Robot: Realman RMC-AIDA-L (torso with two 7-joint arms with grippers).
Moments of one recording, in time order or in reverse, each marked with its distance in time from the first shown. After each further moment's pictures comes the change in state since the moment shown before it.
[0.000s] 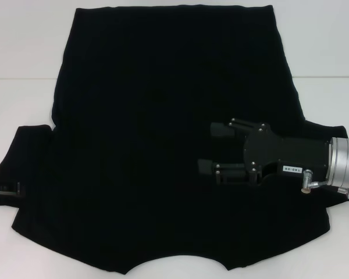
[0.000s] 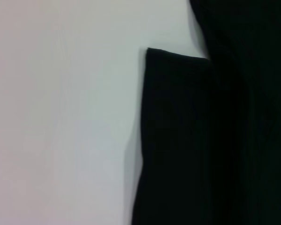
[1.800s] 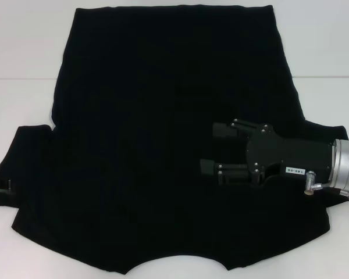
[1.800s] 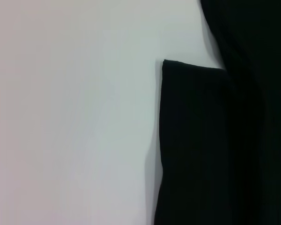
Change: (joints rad) left arm 0.000 0.005 0.000 0.021 0.022 -0.013 -0.007; right arm -0.012 0.002 0.009 -0.002 0.005 -0.014 0.000
